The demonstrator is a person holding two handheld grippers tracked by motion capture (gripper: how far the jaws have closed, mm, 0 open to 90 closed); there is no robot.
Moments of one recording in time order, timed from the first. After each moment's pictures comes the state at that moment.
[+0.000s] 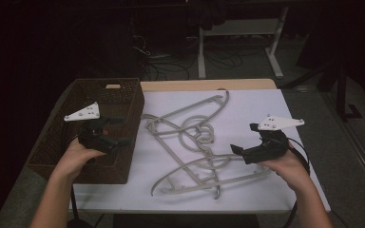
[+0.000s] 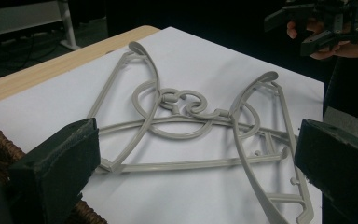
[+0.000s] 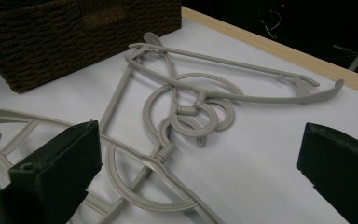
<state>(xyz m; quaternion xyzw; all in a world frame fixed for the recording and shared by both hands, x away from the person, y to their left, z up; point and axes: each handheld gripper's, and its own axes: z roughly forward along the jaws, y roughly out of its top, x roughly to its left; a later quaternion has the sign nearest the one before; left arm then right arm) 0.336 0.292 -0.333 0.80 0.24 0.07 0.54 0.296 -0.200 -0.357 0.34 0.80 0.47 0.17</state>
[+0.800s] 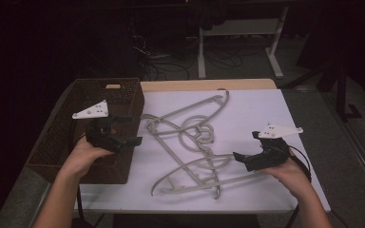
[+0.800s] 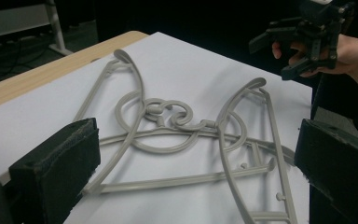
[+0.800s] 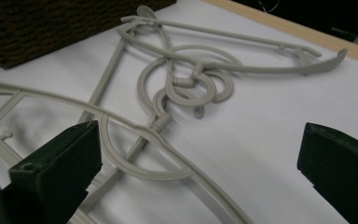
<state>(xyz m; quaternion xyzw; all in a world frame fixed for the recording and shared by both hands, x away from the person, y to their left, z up) 0.333 0.260 -0.323 0.80 0.23 0.06 0.55 0.288 -0.207 -0.383 0.36 0.80 0.45 0.17</state>
